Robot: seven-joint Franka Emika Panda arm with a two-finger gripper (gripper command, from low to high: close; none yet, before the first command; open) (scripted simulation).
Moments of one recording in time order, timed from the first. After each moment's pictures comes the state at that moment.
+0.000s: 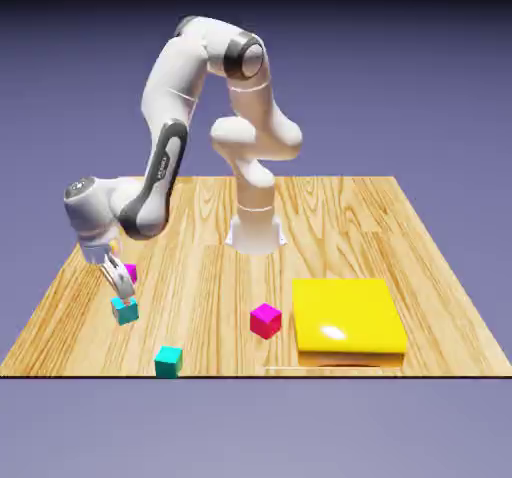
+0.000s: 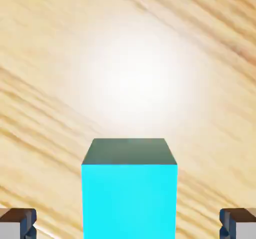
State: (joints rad) arm -0.31 0.49 -0.38 -2.31 0.44 2.56 0.72
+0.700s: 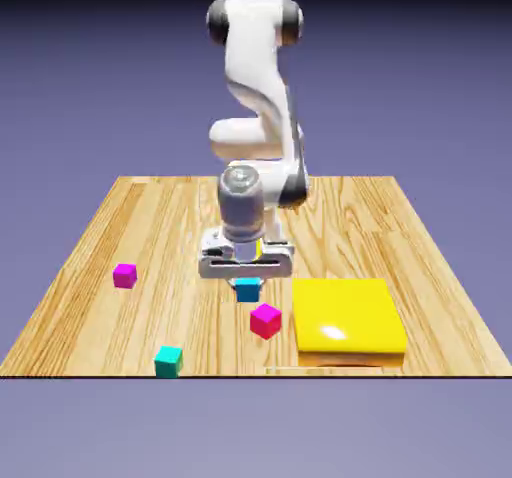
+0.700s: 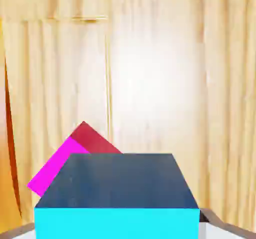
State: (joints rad) arm 0.14 0.01 -0.01 -2.57 -0.02 2.41 0.70
